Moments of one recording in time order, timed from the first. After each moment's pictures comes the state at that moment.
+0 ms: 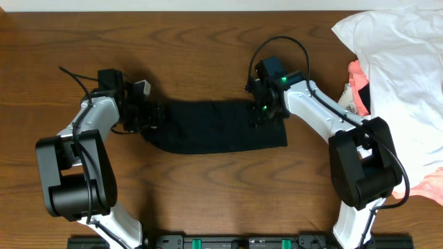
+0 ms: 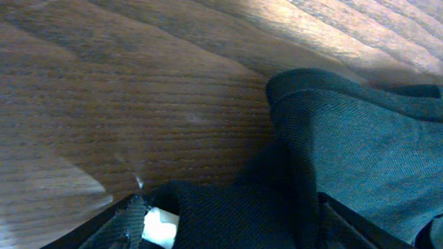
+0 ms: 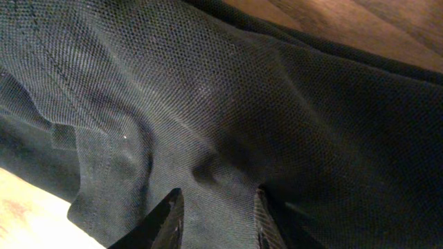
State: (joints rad) left arm 0.15 1.87 1.08 -0.59 0.46 -0.01; right arm 0.43 1.99 1.39 -0.80 -0.25 0.09
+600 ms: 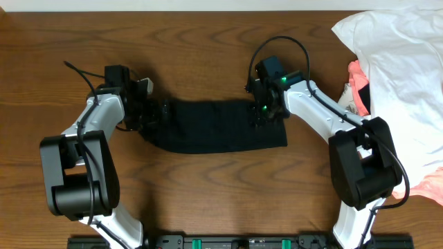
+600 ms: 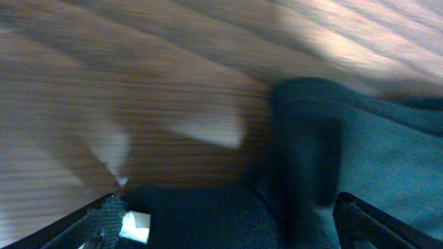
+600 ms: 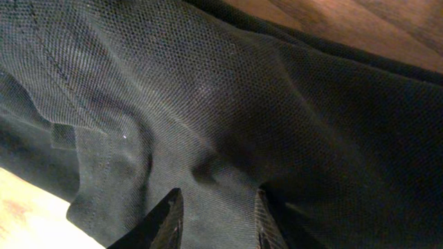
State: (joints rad) left arm 0.11 1.86 1.11 -0.61 0.33 -0.07; right arm 0.43 1.99 1.39 -0.80 -0.25 0.09
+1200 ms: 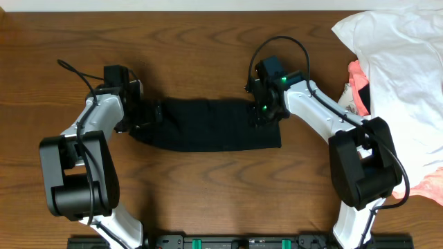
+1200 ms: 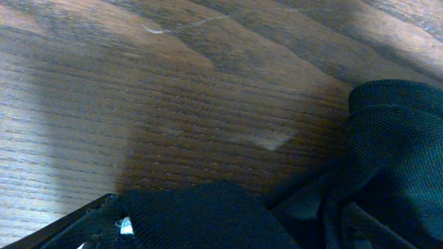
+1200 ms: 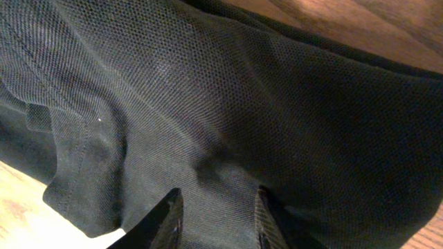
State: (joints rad) left arm 0.12 1.86 1.11 -0.61 0.15 -0.12; right arm 0.43 1.99 1.39 -0.80 -0.25 0.09
